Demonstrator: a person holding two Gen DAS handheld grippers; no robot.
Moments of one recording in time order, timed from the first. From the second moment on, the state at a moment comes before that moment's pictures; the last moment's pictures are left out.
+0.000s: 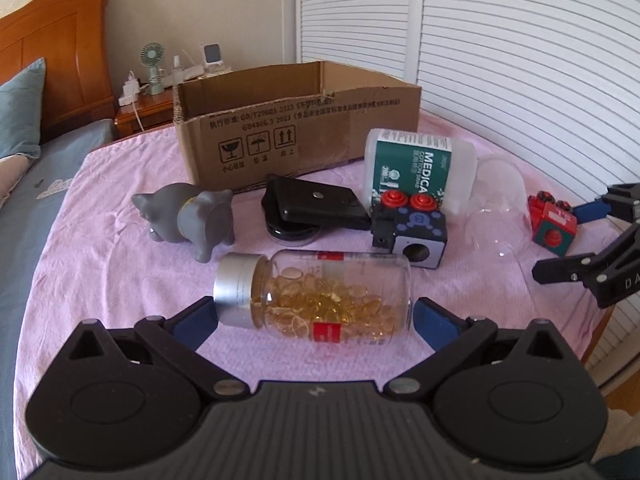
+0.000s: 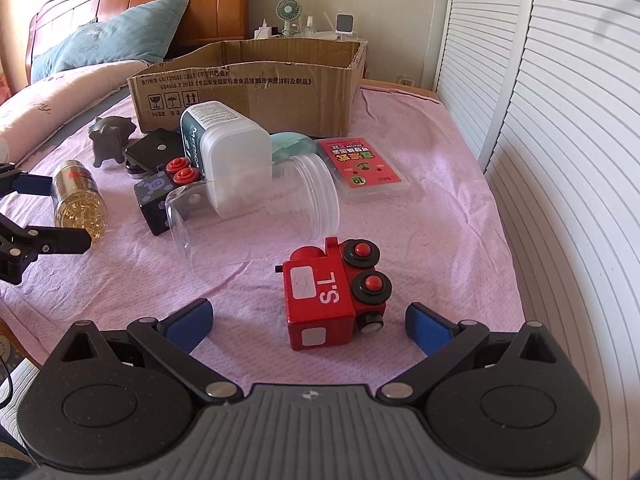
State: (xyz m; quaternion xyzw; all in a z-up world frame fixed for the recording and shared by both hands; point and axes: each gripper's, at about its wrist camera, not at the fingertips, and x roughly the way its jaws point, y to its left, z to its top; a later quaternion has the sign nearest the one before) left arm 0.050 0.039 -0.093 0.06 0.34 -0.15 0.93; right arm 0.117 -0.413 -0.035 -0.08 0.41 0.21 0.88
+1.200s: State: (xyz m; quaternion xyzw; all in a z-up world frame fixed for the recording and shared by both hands) left arm 0.065 0.035 -0.078 0.06 0.37 -0.13 0.92; right arm 0.137 -0.417 -0.021 -0.11 0.42 0.23 0.87
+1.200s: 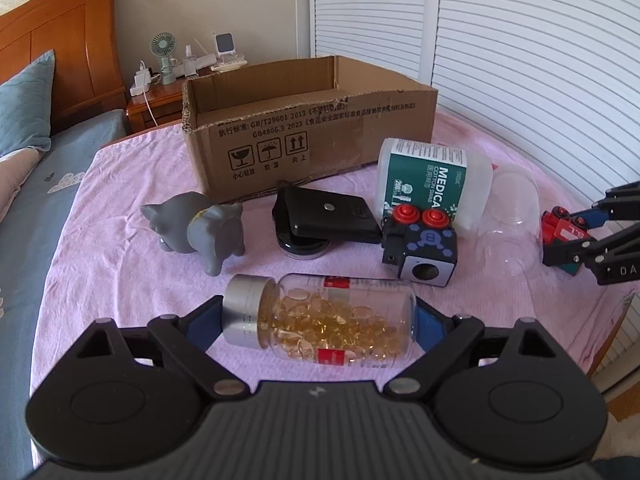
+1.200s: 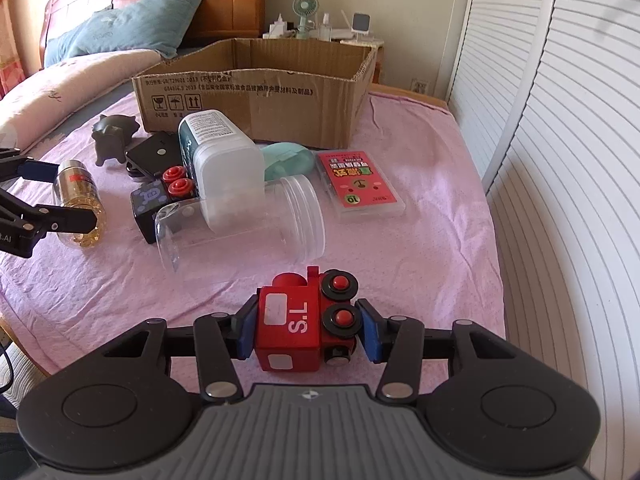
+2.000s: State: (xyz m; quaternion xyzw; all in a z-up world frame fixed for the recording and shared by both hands) left arm 0.166 0.026 0.029 0.11 0.34 -0.19 0.92; right arm 0.196 -0.394 0.087 -0.11 0.35 0.29 0.88
